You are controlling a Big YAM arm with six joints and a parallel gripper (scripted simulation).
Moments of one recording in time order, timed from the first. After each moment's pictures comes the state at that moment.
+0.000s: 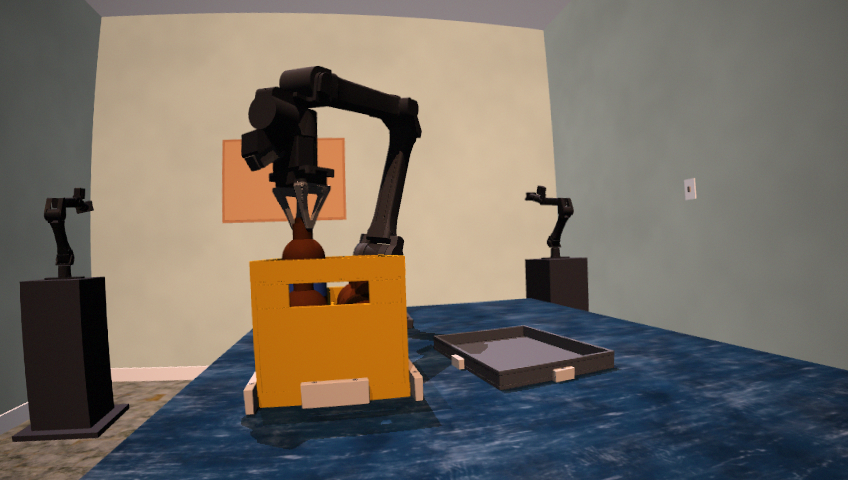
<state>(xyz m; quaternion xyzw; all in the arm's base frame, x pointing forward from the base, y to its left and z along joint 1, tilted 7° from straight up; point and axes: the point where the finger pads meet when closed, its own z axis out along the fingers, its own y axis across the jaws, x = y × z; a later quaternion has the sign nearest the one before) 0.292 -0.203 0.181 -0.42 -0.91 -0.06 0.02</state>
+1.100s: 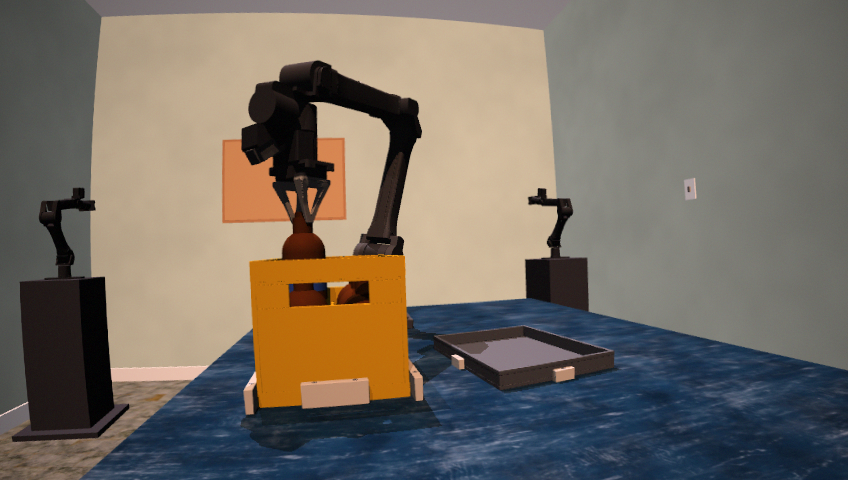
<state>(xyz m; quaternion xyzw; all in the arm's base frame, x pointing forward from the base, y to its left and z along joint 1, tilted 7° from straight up) 0.291 -0.204 0.191 -0.42 -0.91 -0.06 0.02</state>
